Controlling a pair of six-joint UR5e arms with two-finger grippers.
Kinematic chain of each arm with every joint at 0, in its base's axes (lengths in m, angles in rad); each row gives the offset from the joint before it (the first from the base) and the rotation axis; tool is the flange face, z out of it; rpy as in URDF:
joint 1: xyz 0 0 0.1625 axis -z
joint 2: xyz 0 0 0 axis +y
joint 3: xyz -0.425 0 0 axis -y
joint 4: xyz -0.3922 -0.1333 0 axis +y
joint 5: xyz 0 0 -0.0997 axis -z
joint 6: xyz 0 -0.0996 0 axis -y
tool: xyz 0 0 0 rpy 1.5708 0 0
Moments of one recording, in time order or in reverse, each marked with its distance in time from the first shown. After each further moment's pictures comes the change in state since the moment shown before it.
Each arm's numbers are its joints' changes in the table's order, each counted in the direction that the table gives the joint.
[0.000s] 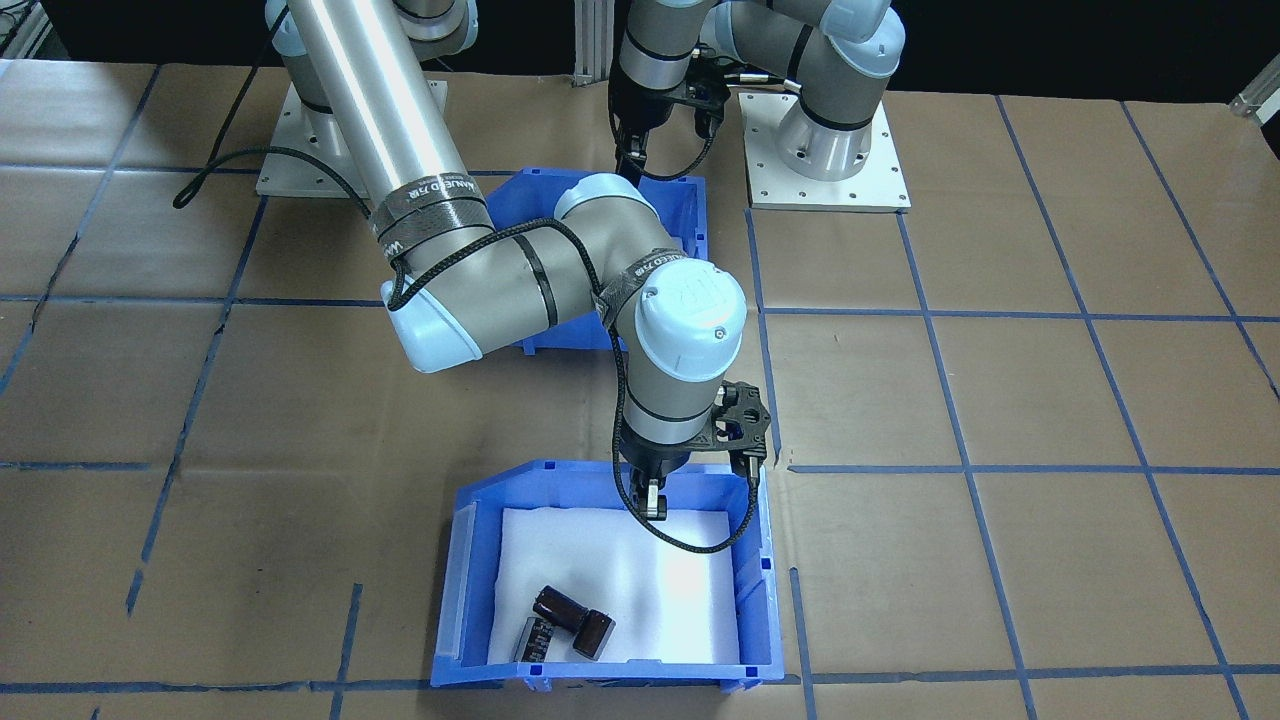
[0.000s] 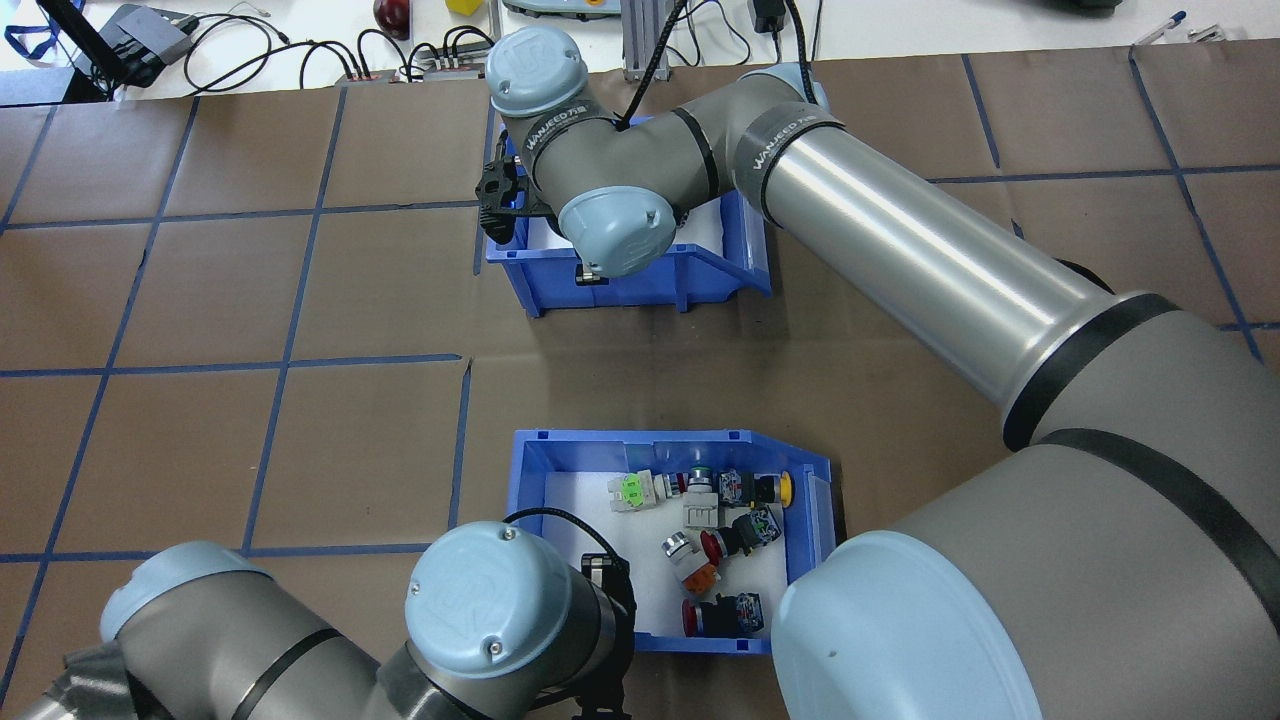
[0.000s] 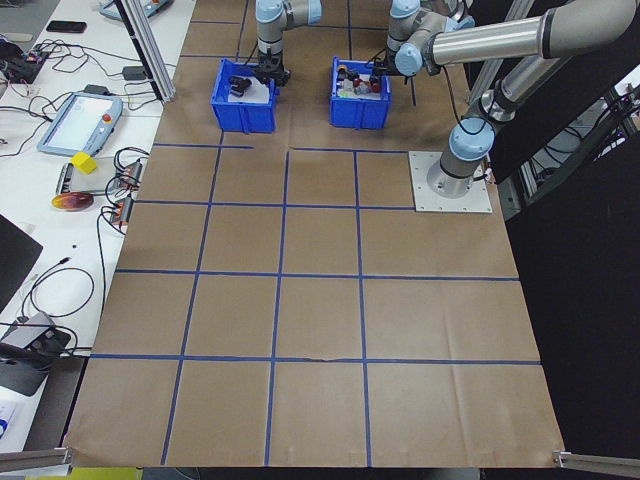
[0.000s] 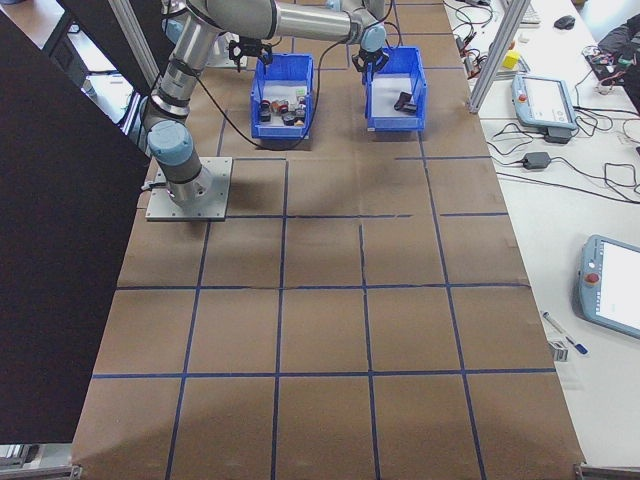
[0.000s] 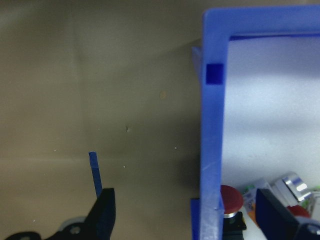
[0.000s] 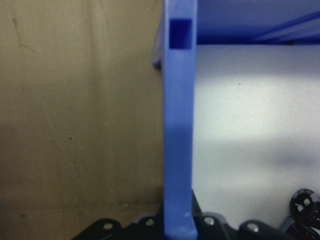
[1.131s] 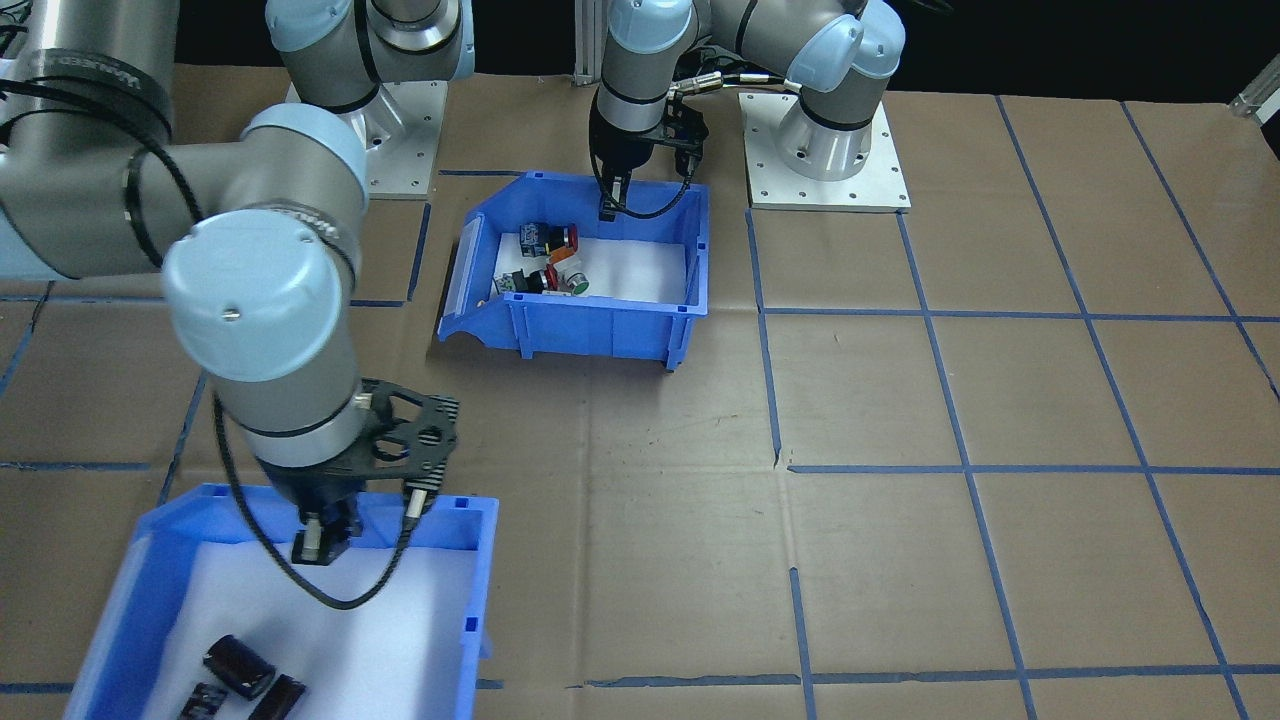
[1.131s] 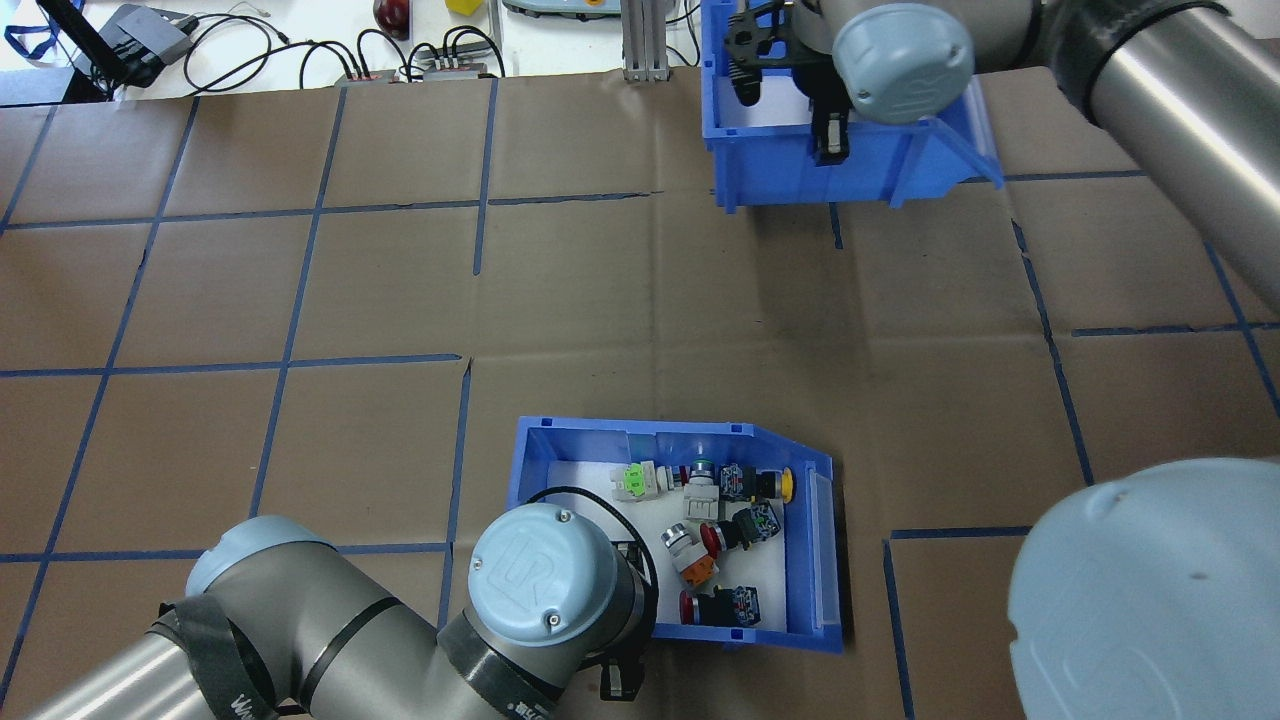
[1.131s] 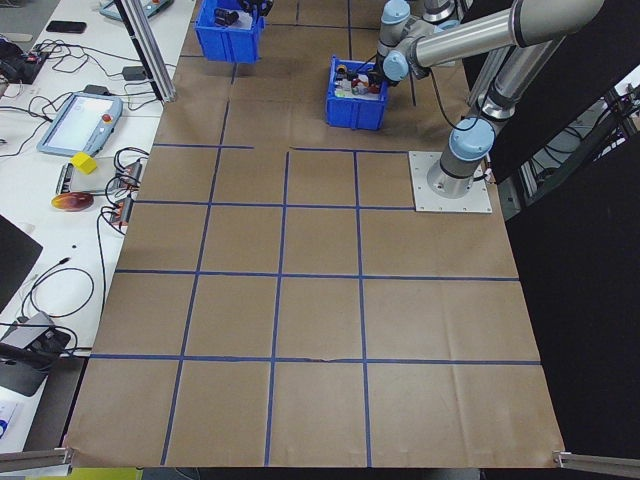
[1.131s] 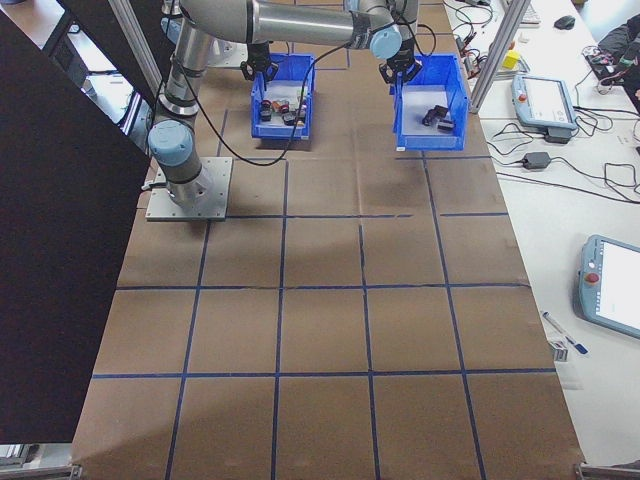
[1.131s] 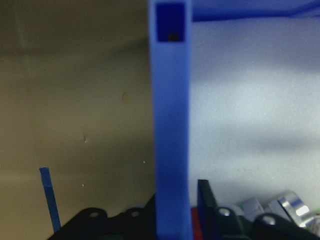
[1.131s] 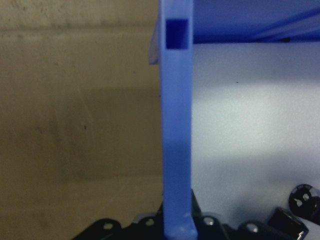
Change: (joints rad) left arm 0.011 0.102 0.014 -0.127 0.052 -0.004; right arm 0.393 0.213 0.094 -0.089 -0.032 -0.361
